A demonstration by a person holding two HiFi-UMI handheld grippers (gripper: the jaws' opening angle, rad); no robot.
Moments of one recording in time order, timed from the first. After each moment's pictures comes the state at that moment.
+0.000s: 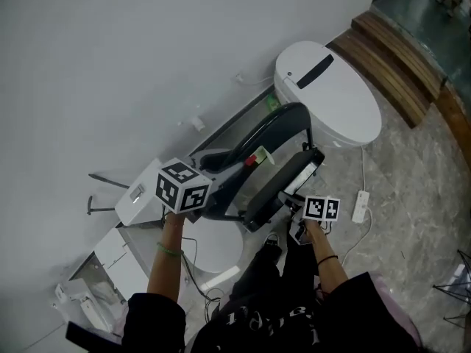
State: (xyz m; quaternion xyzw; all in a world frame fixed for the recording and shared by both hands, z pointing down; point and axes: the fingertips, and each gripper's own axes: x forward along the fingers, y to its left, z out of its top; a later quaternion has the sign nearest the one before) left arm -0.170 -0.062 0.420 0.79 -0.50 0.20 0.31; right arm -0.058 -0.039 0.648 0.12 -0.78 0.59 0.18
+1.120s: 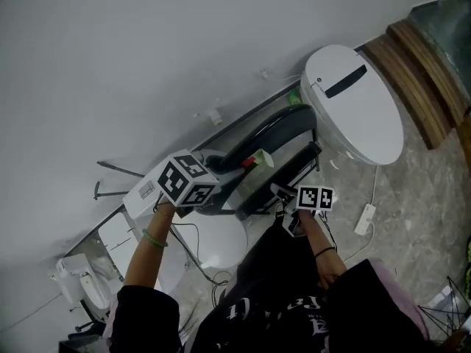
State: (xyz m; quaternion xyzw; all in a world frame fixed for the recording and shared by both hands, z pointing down) left arm -0.251 -0.085 0.441 0.75 -0.45 0.31 0.37; right arm -0.185 -0.078 0.634 0.03 -0.75 0.62 0.23
